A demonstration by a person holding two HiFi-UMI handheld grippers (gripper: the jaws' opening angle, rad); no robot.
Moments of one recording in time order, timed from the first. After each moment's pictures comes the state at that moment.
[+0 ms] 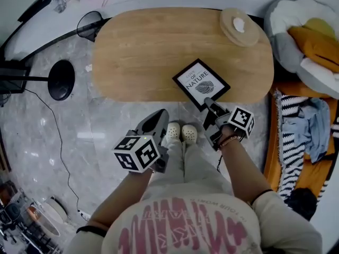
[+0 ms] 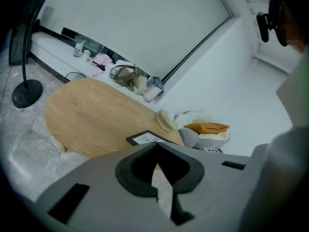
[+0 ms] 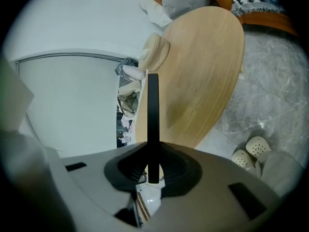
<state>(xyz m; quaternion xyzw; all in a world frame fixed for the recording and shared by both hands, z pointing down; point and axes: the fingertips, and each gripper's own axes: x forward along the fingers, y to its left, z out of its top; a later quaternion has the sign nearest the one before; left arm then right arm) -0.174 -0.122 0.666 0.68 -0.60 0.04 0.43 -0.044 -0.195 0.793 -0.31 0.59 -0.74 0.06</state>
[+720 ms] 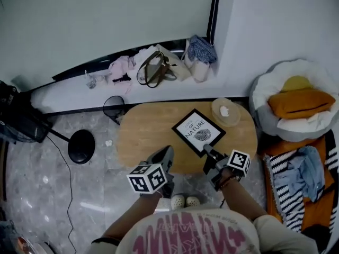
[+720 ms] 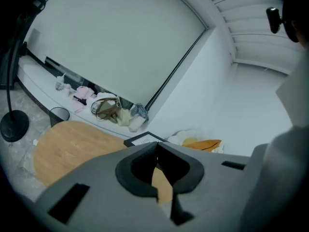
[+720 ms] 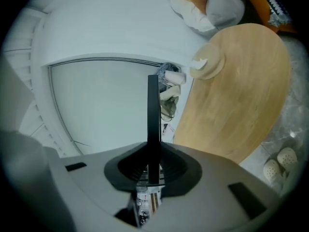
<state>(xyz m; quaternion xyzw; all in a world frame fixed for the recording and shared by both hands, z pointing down) -0.164 -0.191 0.513 0.73 -0.61 -0.01 0.30 -0.037 -0.248 0.609 -0.23 0.67 -0.69 0.16</state>
